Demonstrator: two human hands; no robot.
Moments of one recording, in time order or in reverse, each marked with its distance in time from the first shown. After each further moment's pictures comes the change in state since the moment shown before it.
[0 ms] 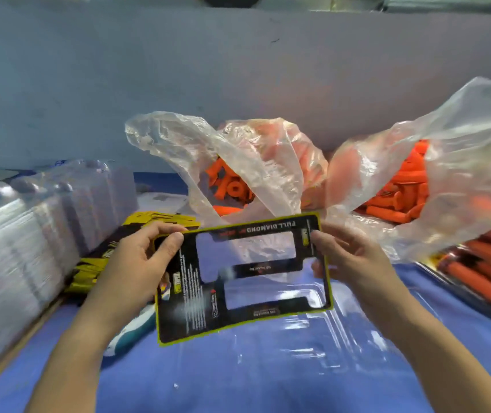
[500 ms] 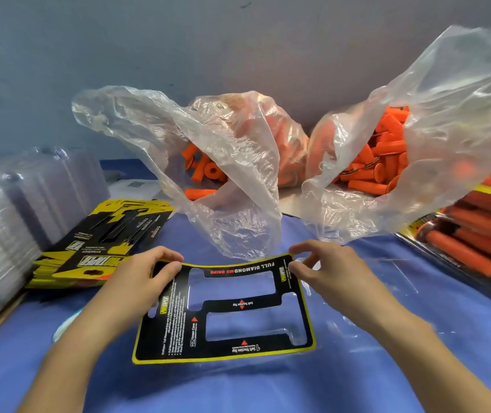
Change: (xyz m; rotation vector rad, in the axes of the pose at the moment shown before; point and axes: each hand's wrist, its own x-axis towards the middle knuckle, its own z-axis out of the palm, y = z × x) left_hand -0.009 -0.034 0.043 0.450 -0.267 -0.093; right_hand -0.012 0.039 -0.032 -0.892 -0.019 0.109
